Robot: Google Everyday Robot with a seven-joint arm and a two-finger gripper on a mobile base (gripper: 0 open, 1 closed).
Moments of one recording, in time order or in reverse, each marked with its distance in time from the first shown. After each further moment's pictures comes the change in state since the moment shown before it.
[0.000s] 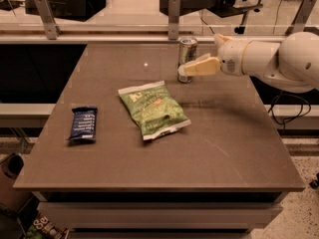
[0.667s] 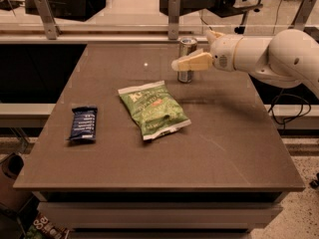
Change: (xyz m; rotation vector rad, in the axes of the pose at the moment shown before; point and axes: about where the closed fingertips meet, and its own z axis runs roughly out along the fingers) arm -0.012 -0.001 0.025 -0.041 -0.052 0.006
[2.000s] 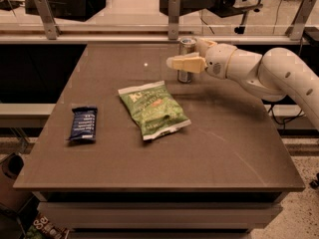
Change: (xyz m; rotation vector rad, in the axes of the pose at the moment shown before) arm 0.007 0.006 0.017 -0.042 -0.151 0.097
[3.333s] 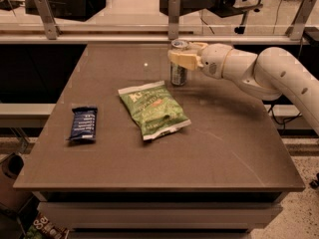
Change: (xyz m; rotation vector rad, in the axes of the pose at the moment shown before) arm -0.001 0.007 0.009 -0.018 -0.001 0.000
